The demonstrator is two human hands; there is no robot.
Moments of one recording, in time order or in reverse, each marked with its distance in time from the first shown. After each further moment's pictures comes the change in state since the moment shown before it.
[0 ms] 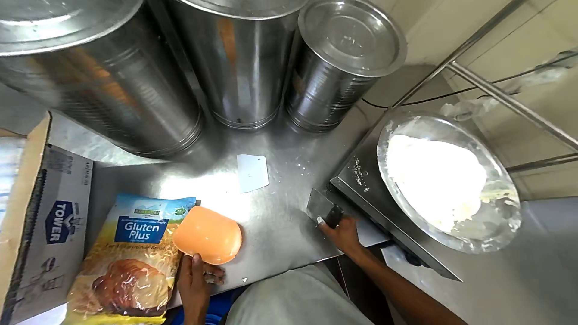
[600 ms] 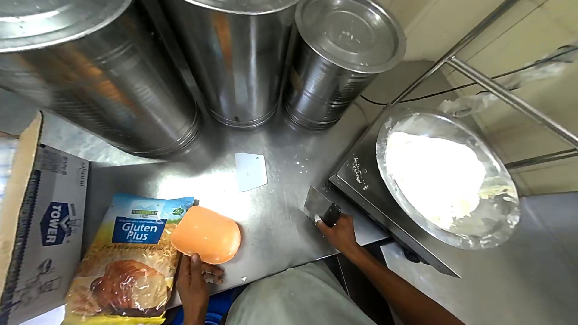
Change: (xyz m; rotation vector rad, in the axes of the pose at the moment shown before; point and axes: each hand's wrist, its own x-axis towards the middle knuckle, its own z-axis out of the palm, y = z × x) left_hand 0.000 -0.002 -0.001 -0.044 -0.016 -0.010; right_hand -0.002 -0.002 0.008 0.015 0.061 -0.049
